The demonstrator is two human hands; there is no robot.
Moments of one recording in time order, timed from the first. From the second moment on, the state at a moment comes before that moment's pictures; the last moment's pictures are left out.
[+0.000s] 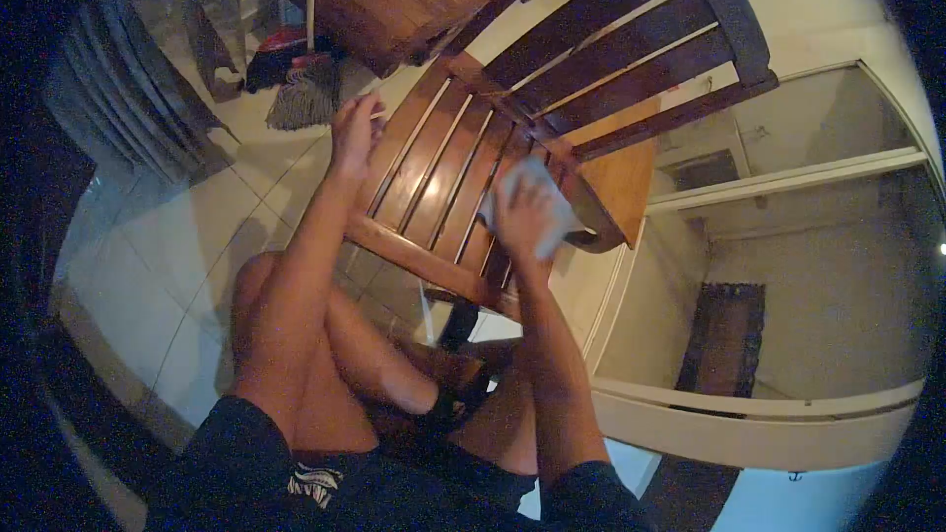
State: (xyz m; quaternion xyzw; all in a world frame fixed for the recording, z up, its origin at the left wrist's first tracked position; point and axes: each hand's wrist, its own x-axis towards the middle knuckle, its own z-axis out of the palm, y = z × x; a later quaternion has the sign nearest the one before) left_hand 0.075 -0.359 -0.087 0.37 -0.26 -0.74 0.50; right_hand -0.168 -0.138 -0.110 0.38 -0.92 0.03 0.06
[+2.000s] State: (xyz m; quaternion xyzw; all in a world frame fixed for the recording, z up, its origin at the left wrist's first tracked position) left_hand 0.079 -0.365 -0.079 0.37 -0.21 -0.74 0.52; right_hand -0.036 -0.003 -0.101 0.58 -0.81 0.03 0.12
